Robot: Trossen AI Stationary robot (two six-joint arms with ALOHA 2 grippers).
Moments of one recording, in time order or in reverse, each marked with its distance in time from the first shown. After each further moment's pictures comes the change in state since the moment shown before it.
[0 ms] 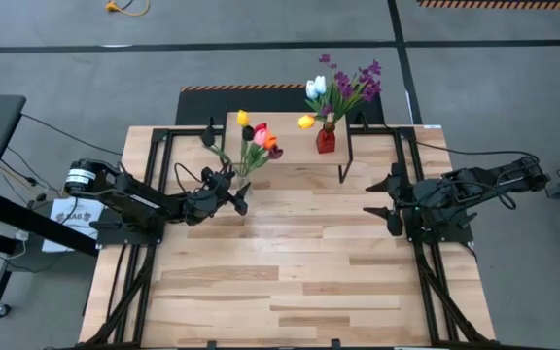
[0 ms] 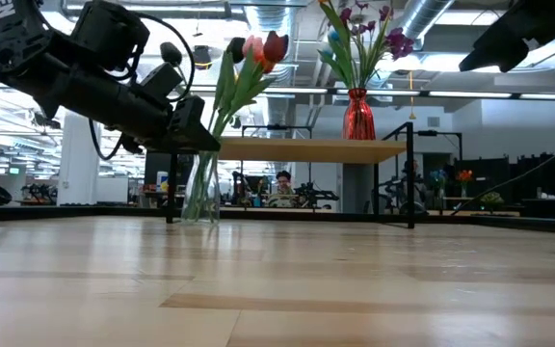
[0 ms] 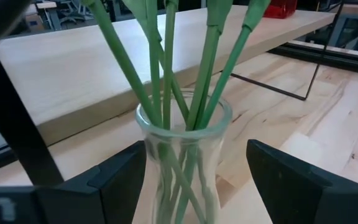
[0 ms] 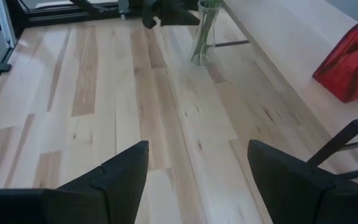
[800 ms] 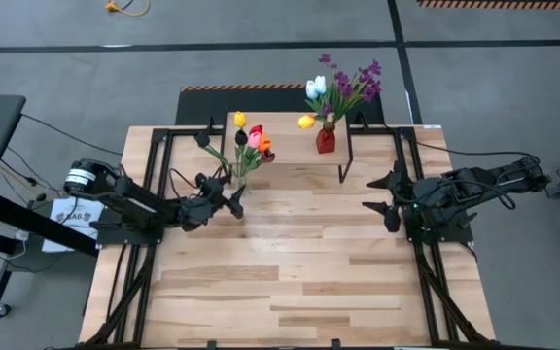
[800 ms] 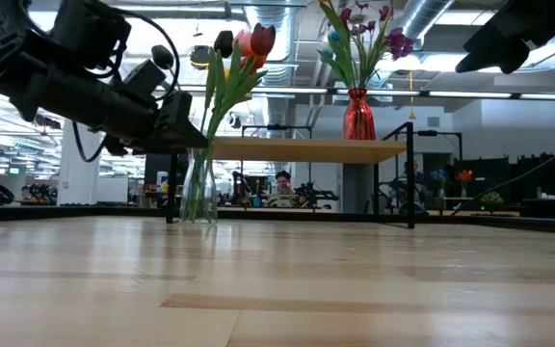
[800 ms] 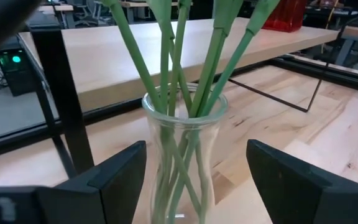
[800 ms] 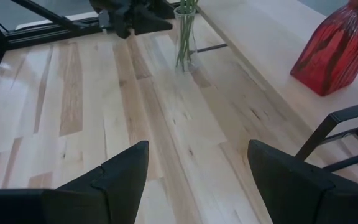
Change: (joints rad) left arm -0.086 0.000 -0.057 0.077 -0.138 -0.072; right arm -0.013 0.000 0.000 0.011 0.059 0.076
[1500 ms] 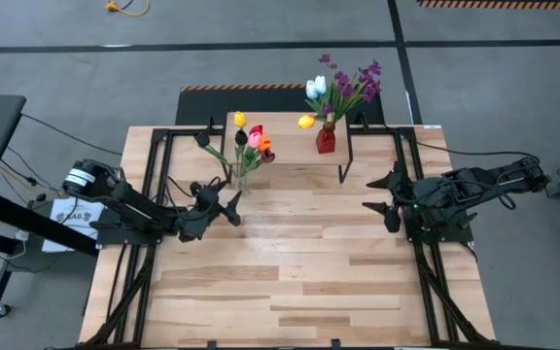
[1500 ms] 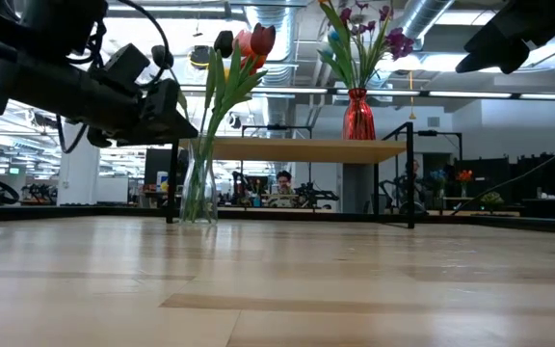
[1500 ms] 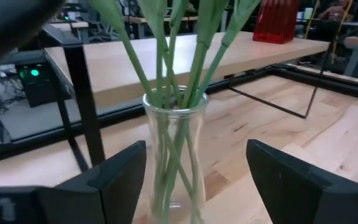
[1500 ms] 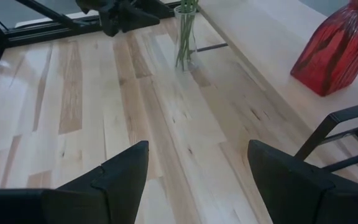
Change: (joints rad) left arm -0.161 0.000 0.000 0.001 -0.215 -0.011; right arm 0.000 0.000 0.000 -0.003 -0.001 -0.007
